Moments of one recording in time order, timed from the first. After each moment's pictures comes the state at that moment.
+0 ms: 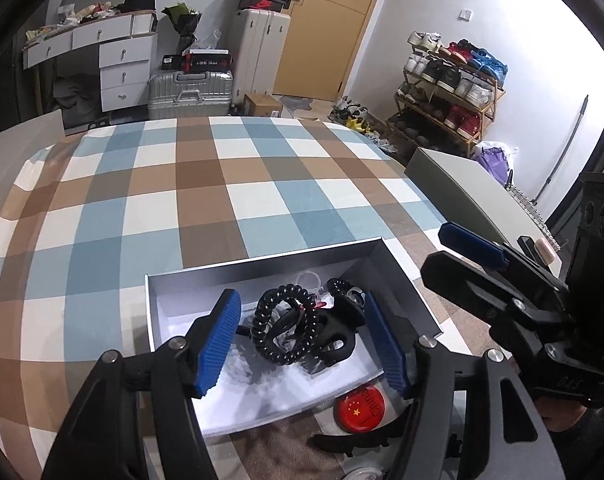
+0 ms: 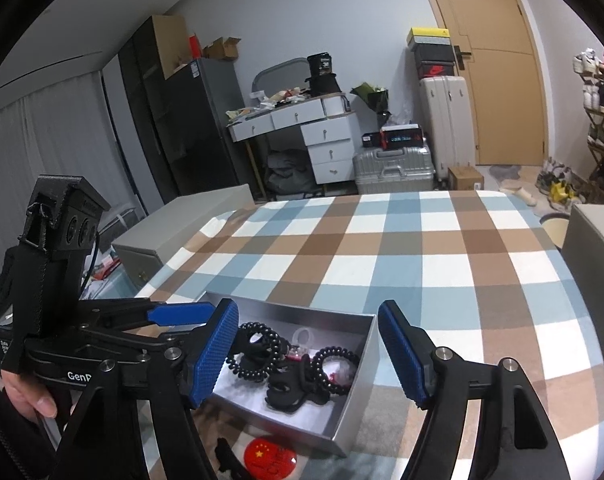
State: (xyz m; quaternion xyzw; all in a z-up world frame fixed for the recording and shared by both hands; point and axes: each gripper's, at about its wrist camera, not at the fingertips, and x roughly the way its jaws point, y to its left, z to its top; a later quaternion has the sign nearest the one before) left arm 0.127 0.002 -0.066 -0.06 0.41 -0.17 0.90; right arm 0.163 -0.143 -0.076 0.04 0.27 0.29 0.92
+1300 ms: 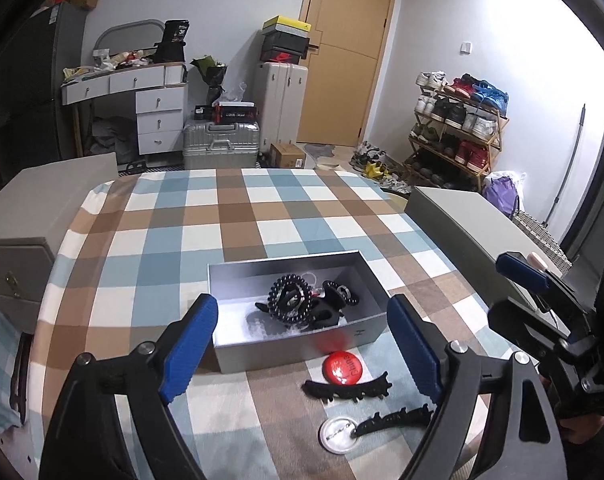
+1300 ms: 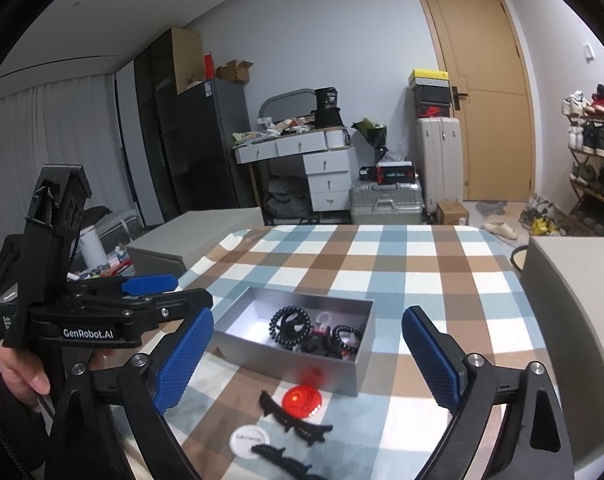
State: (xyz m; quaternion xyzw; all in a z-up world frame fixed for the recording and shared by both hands) left arm 0.048 0.008 -0.025 -0.05 0.33 -0.11 0.94; right arm 0.057 -0.163 -0.035 0.01 0.21 0.27 0.94
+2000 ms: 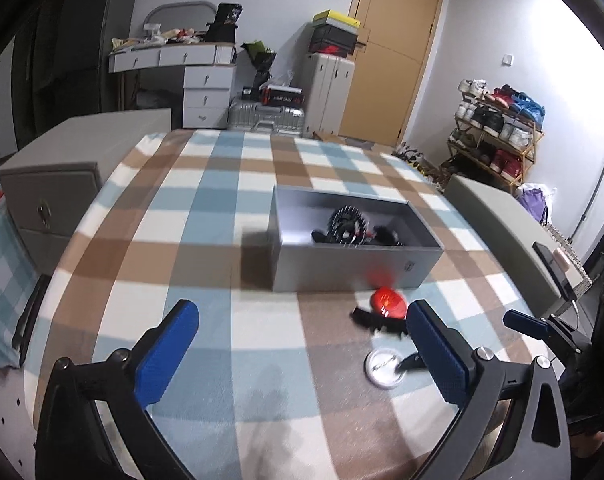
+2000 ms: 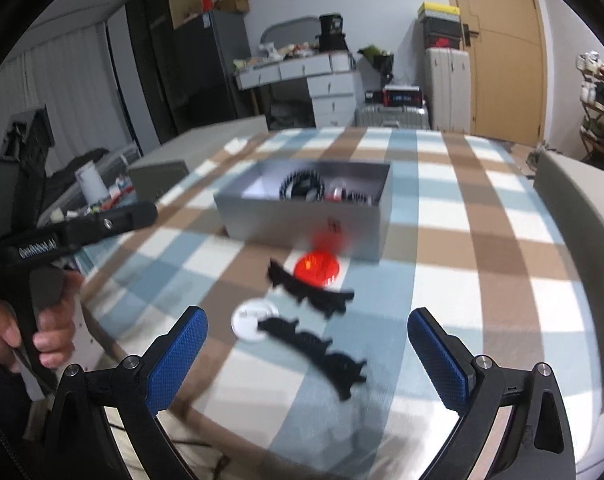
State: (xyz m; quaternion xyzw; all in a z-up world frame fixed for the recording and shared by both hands) left arm 0.000 0.040 -0.070 -0.09 0.34 -0.04 0.94; right arm 0.028 -0.154 -0.116 -0.03 0.34 0.28 0.90
